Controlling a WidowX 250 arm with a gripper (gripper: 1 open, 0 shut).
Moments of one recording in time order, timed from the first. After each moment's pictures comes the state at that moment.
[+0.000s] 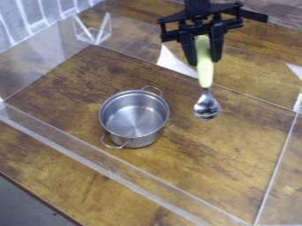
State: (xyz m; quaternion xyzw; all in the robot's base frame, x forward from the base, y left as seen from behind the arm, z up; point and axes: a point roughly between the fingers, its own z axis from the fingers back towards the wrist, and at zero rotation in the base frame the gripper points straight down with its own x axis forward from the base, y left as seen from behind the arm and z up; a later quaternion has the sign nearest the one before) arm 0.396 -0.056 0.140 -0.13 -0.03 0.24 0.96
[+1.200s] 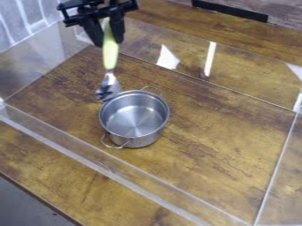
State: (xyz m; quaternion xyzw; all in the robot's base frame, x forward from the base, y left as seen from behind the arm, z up) arm 0.358 0.076 0.135 -0.09 -0.10 0.26 0.96
